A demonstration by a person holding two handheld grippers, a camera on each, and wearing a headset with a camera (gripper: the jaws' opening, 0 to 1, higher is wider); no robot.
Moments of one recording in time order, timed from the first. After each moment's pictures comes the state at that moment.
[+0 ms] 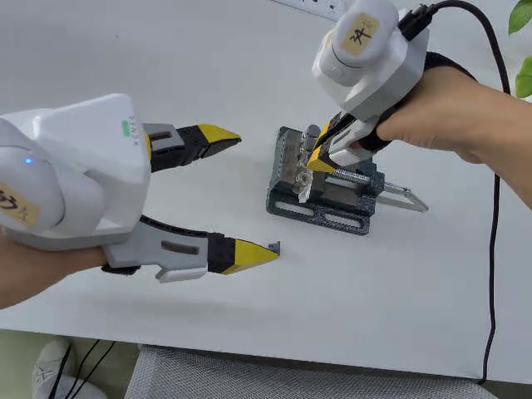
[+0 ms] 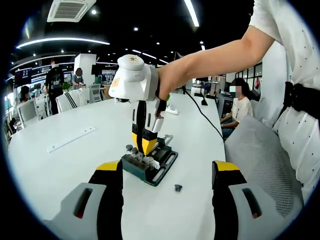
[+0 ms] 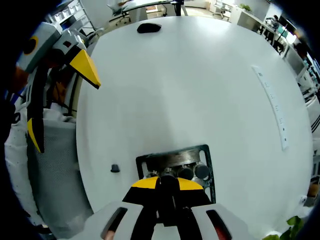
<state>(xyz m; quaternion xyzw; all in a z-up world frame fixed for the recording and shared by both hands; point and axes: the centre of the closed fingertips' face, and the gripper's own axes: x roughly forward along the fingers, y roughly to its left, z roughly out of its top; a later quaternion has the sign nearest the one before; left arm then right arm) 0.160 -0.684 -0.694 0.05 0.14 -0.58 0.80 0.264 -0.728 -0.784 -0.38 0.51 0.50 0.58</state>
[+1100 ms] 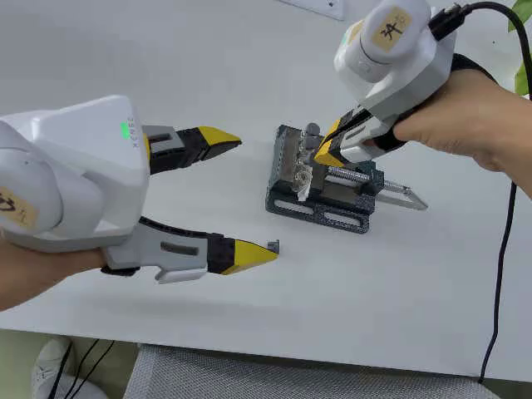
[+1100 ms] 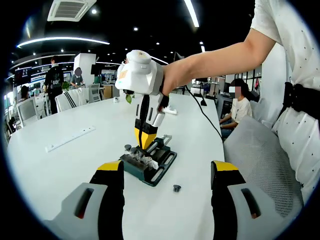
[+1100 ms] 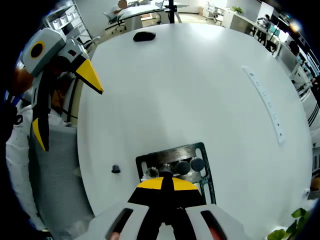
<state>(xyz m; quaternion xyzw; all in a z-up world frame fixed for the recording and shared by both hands) 0.159 -0.687 -0.694 0.05 0.14 -0.58 0.80 0.268 -0.737 -0.776 -0.36 0.49 0.50 0.61</state>
